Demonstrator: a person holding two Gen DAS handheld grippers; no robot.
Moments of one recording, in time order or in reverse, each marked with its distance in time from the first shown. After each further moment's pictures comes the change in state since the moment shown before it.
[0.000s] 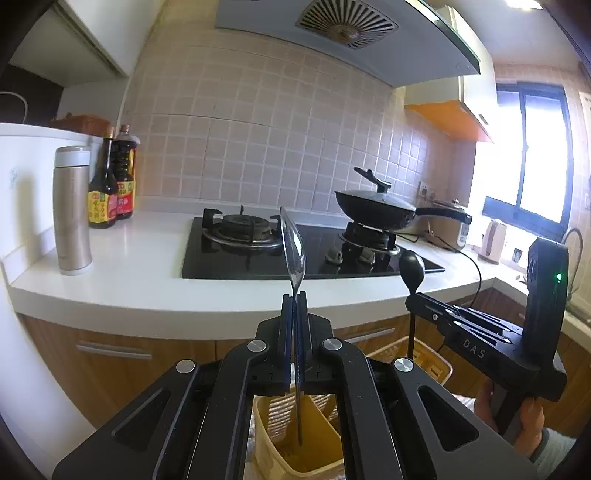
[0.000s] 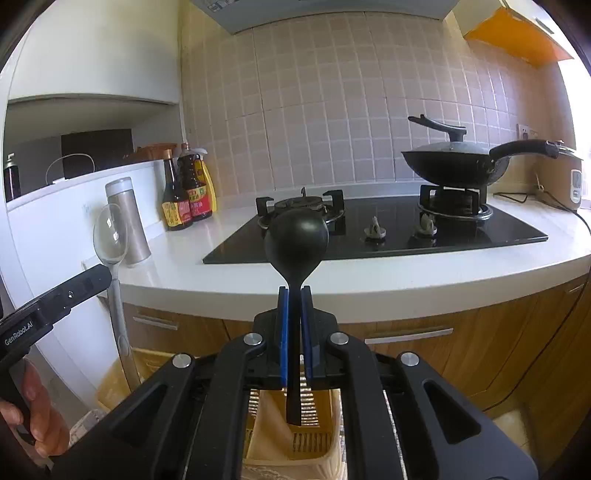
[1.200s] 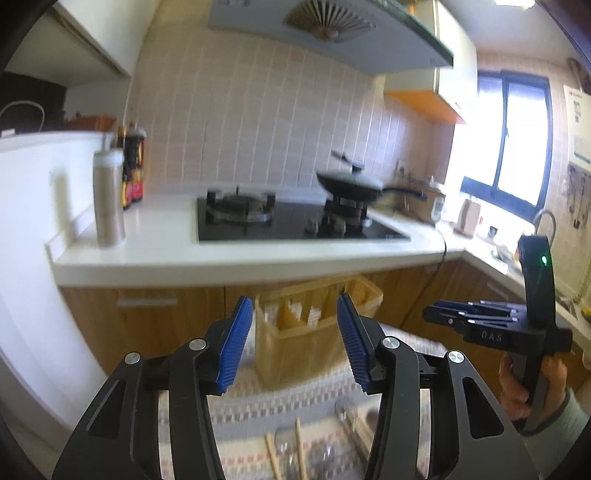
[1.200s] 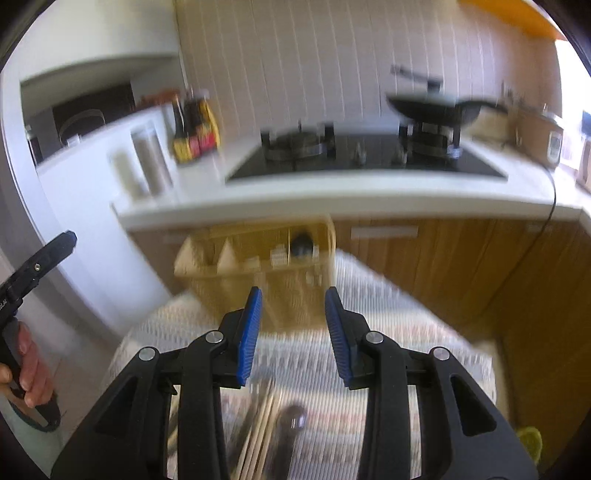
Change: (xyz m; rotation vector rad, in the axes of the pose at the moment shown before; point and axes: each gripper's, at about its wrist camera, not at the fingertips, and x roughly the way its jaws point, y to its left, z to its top) left arm -0.144 -0.002 -0.007 0.016 0.153 -0.048; right arm -0.134 0.030 -0.023 0.034 0.339 -0.042
